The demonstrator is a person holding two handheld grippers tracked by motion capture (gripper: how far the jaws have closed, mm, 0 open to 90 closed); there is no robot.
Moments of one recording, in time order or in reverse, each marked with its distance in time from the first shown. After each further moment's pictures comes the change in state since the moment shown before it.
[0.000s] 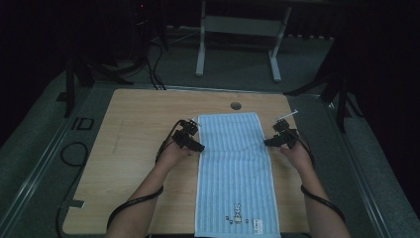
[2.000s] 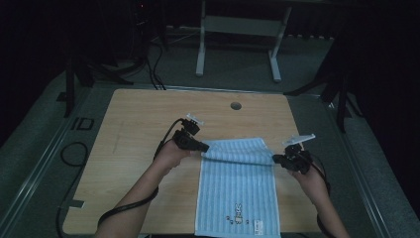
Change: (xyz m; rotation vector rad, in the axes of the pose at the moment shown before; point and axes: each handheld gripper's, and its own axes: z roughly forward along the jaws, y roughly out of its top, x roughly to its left) left arm -0.032 -0.014 -0.054 -0.060 -0.325 0.057; right arm 0.049 -0.079 -0.069 -0.143 0.074 -0.119
